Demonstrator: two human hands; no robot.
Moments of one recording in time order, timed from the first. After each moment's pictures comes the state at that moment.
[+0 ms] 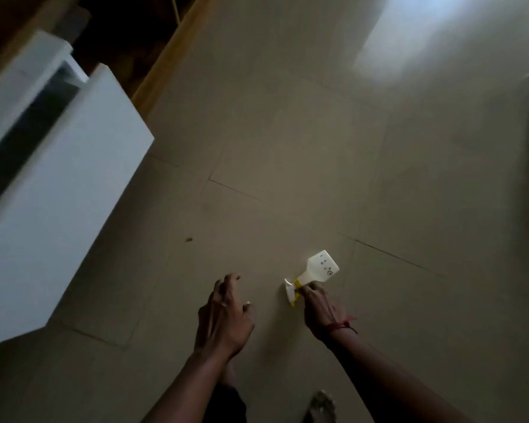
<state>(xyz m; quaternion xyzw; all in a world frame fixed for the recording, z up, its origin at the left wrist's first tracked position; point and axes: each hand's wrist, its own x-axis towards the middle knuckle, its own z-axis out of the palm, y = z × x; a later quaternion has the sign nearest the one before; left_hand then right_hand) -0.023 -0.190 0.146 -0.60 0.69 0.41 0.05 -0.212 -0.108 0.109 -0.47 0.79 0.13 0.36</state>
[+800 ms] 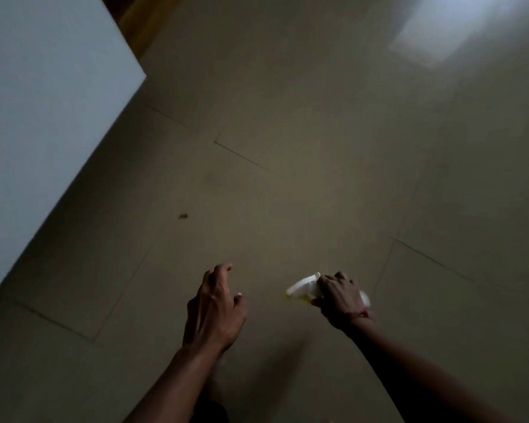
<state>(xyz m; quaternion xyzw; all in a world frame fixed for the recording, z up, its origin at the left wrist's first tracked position) -0.024 -0.193 0.005 -0.65 0.64 0.41 0.03 -0.265 -0.113 -0.073 -0.53 0.75 0.17 0.35</state>
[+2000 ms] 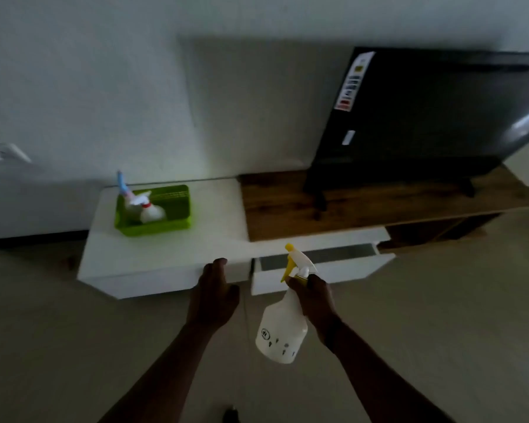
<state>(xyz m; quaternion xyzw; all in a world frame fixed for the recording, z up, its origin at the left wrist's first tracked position) 0.379 -0.123 0.523 -0.86 0.39 0.23 -0.26 0.199 -0.236 0.531 -0.56 0.56 -0.17 0.58</state>
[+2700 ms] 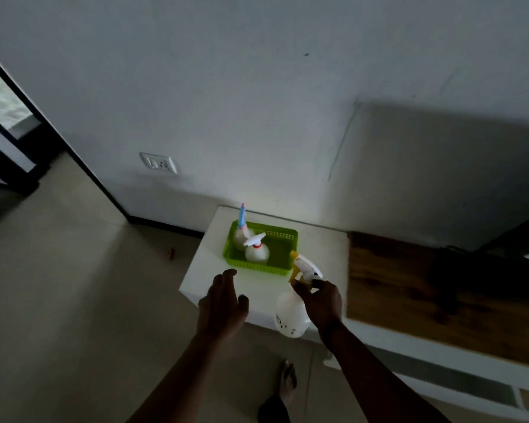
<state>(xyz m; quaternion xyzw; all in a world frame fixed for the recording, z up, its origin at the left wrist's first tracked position) 0.616 -0.102 0.548 -0.93 0.18 0.18 -0.27 0.516 -0.283 0.519 -0.67 0.48 -0.10 0.56</state>
